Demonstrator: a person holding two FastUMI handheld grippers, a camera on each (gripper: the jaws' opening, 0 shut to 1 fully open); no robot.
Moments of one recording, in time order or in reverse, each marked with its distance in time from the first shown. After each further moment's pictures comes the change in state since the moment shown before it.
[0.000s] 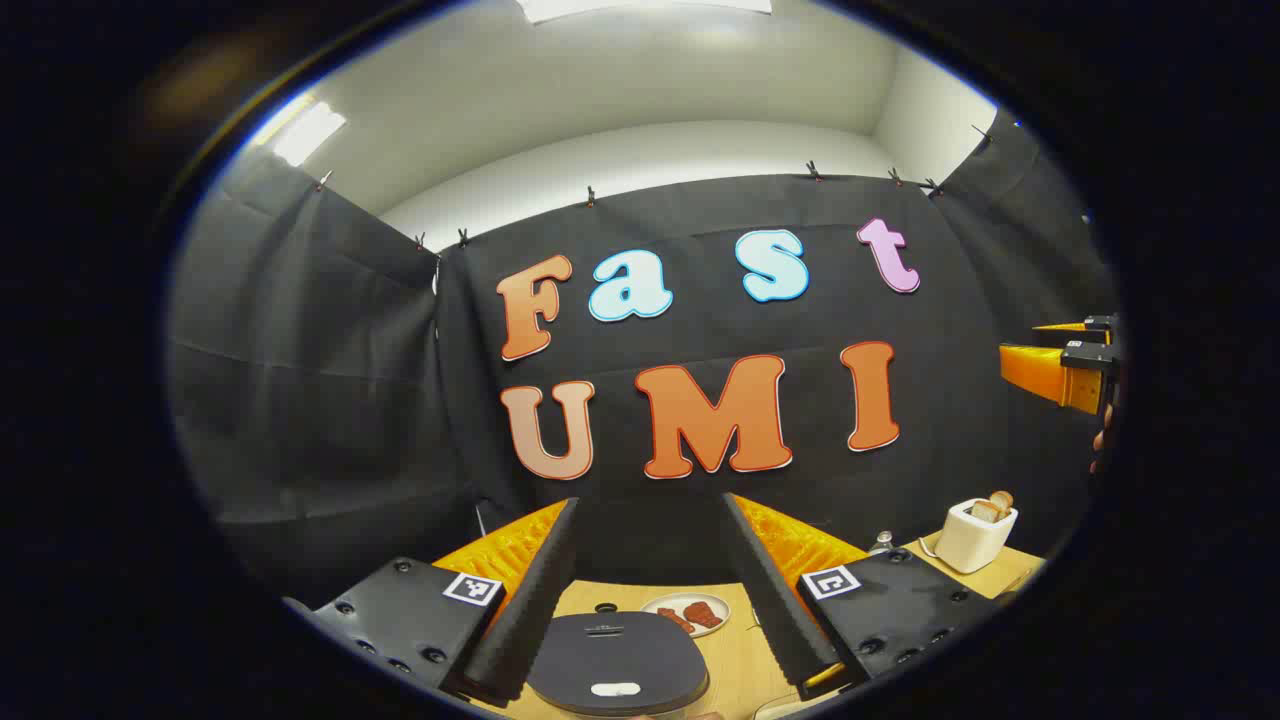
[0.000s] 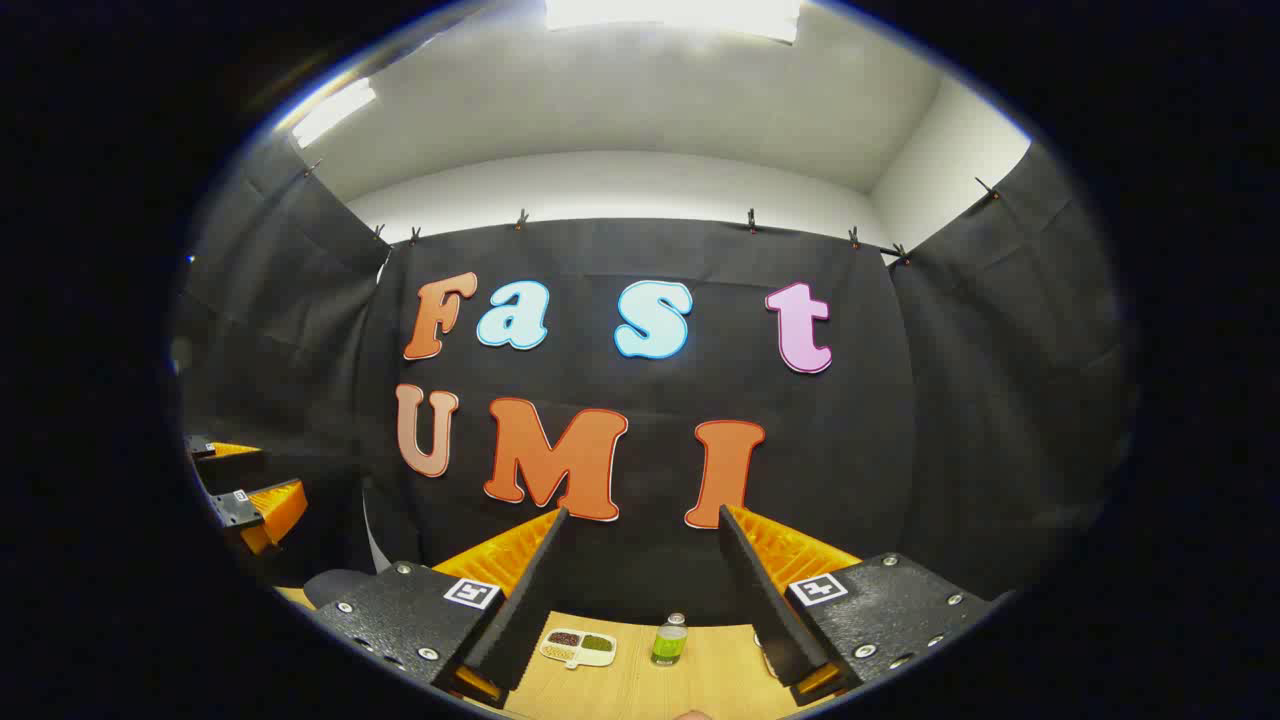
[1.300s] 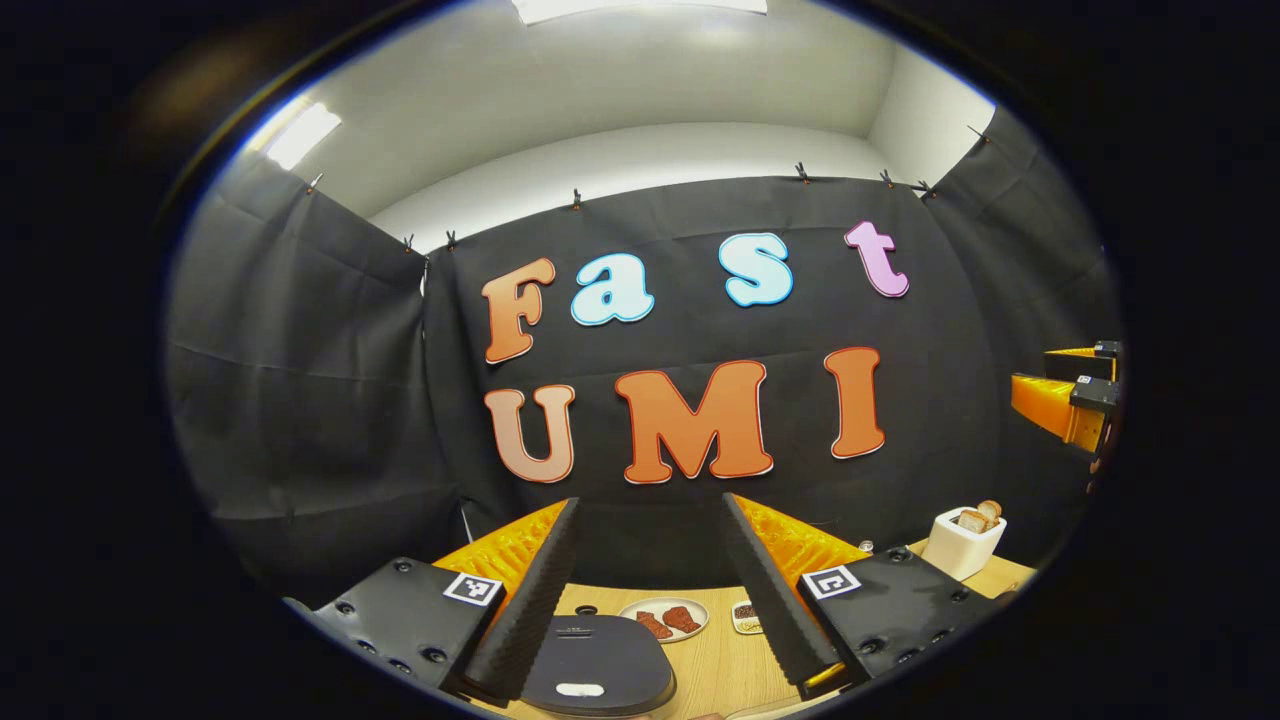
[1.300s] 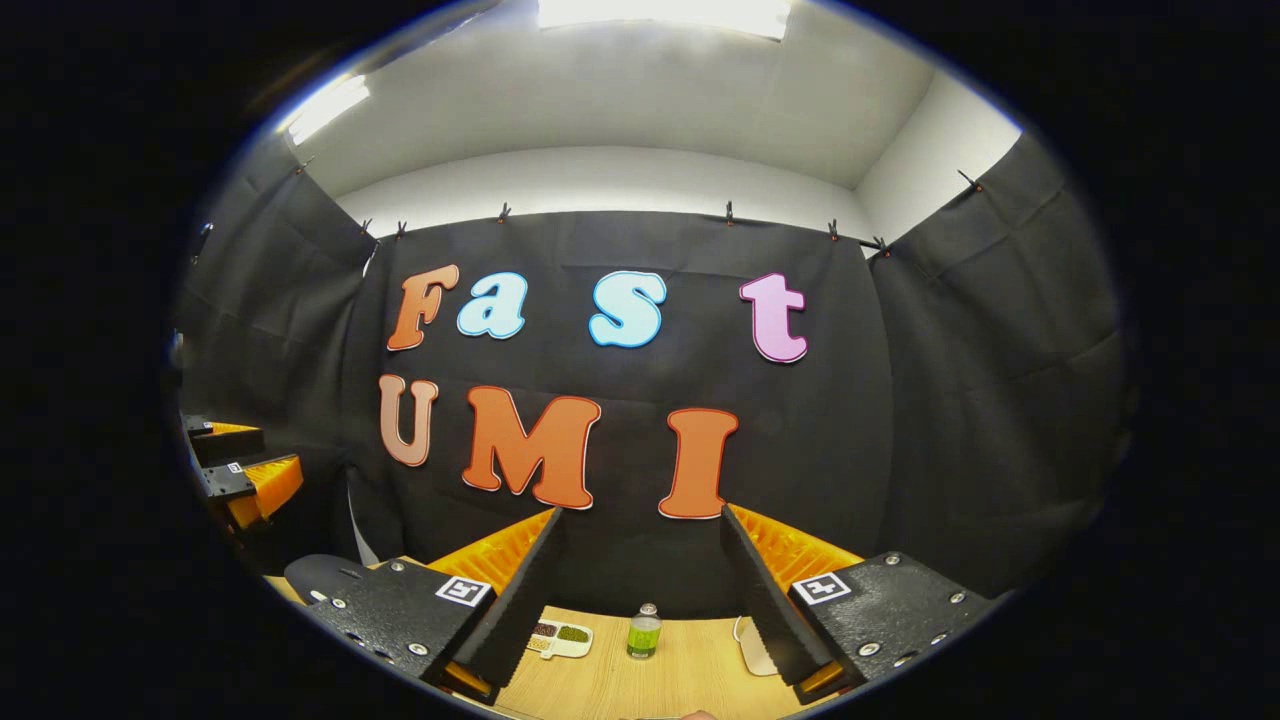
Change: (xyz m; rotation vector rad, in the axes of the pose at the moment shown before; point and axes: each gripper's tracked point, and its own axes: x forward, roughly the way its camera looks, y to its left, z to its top) left arm 0.002 -0.040 0.007 -0.021 -0.006 -0.026; right arm -0.012 -0.043 -0.018 0.003 0.025 -0.037
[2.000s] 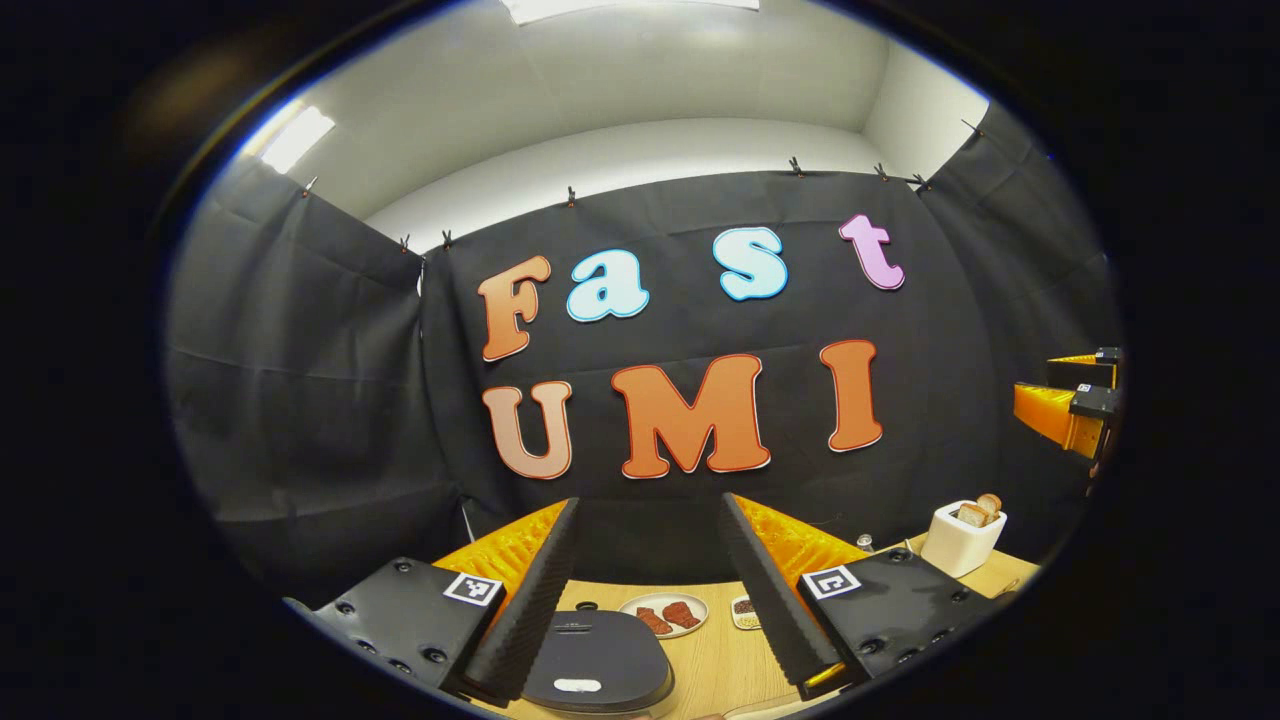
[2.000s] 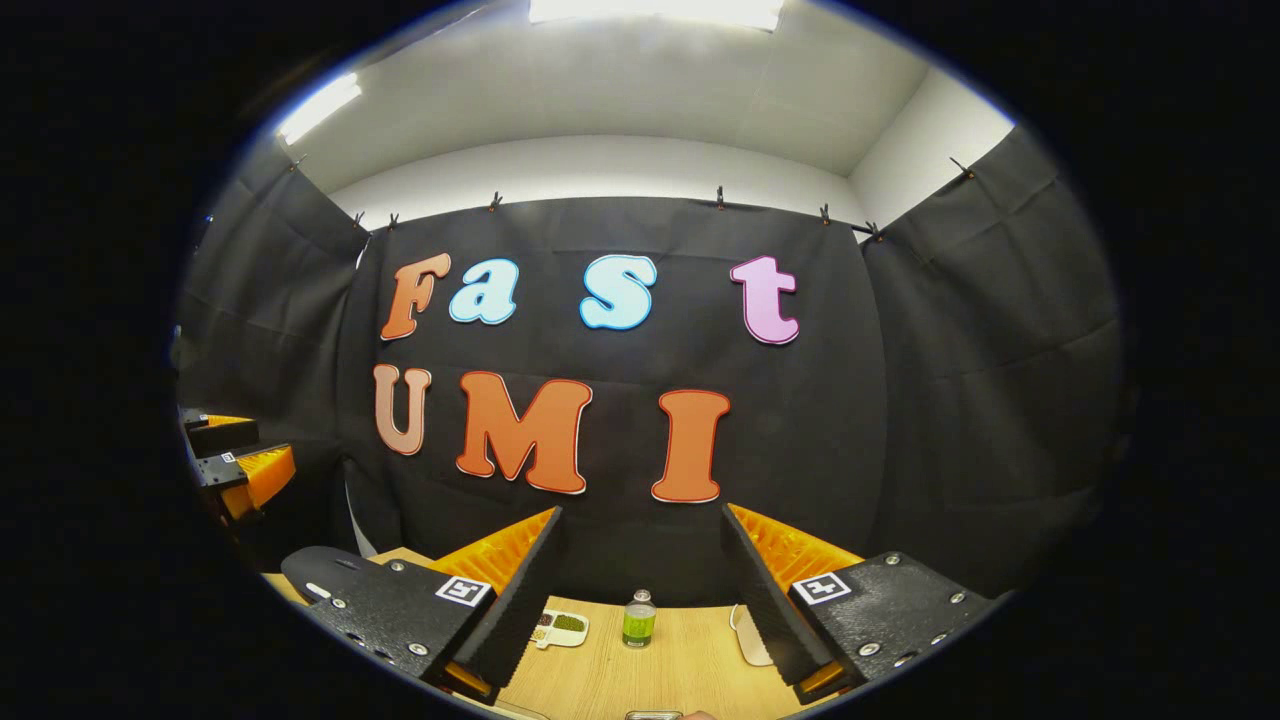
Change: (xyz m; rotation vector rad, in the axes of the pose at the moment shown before) left arm -0.003 -0.010 -0.006 0.003 0.021 -0.016; right arm -0.002 -0.012 -0.023 0.011 0.043 -0.011
